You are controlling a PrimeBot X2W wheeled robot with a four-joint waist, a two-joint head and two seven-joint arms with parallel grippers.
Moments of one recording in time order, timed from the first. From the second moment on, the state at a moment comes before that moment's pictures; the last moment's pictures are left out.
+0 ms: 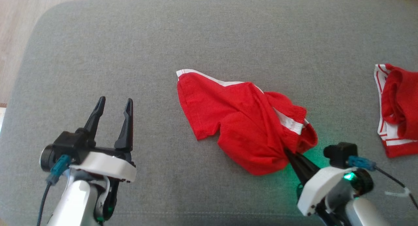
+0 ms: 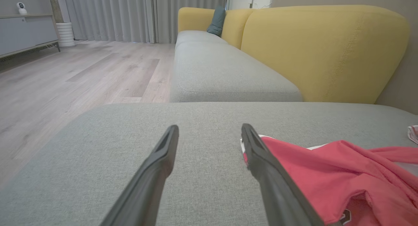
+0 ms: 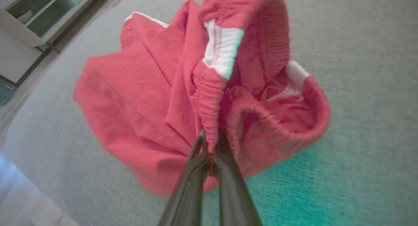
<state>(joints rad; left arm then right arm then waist) -0.15 0.22 -0.27 0.15 -0.31 0.03 -0.25 -0.03 -0.17 0.30 0.17 0.41 0.13 0.25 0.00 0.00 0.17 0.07</state>
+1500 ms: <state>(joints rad) -0.06 0.22 -0.25 0.13 -0.29 0.06 -0.24 0.07 -0.05 -0.02 -0.09 0.17 0.13 0.07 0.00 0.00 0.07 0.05</state>
